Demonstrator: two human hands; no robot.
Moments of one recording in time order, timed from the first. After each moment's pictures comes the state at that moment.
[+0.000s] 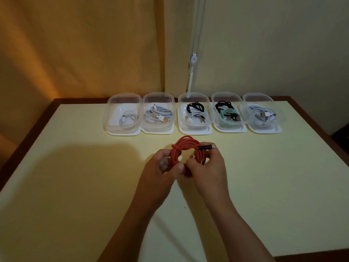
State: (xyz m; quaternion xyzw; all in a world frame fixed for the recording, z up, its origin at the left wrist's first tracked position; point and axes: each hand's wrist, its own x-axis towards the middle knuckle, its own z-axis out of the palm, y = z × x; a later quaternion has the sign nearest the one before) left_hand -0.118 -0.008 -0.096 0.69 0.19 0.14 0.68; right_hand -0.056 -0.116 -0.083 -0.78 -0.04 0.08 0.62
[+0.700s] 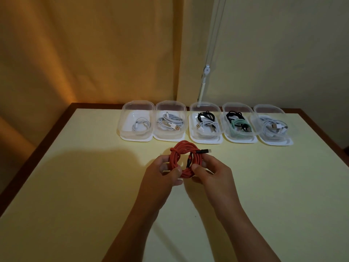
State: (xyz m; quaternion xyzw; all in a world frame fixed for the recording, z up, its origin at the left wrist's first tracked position) left_hand -0.123 0.013 -0.094 0.64 0.26 0.15 0.71; right_hand -0.059 -0.113 -0.078 -0.75 -0.10 0.15 0.63
